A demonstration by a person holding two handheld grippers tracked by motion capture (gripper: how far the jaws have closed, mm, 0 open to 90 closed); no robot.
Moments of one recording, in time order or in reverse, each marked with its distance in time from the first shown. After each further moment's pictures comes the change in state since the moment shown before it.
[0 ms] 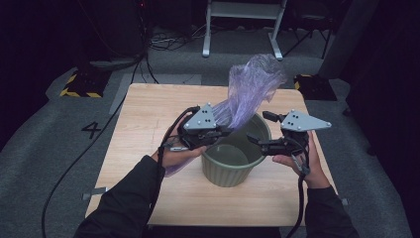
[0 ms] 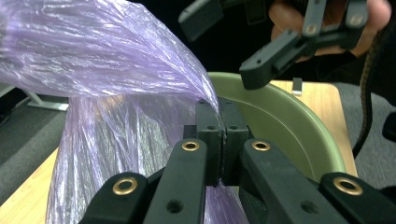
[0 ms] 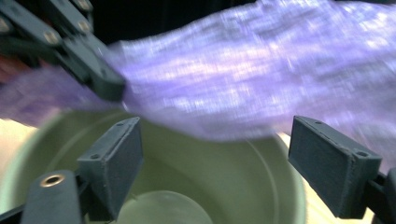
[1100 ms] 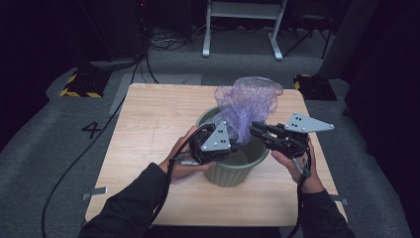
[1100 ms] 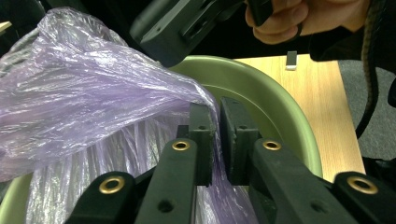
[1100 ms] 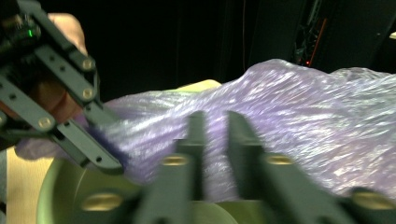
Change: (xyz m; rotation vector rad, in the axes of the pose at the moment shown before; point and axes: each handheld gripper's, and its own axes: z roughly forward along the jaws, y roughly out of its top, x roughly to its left) left arm -0.031 -0.003 0.021 0.061 0.012 0.111; right arm 0.001 -0.008 -0.002 -0.043 0.052 0.103
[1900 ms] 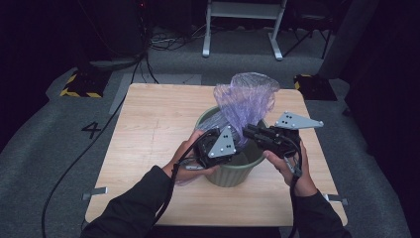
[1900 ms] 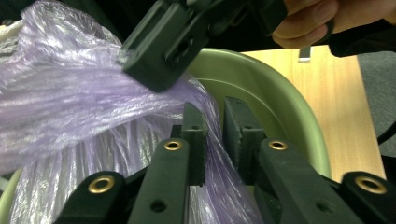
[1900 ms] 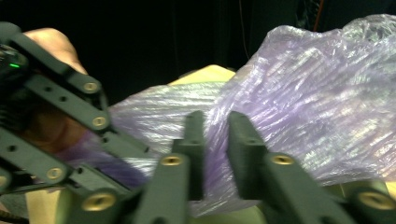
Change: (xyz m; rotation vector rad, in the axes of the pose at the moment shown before) left arm -0.010 -0.001 0.008 0.026 0.060 0.009; right arm 0.012 0.003 0.015 0.065 -0.007 0.108
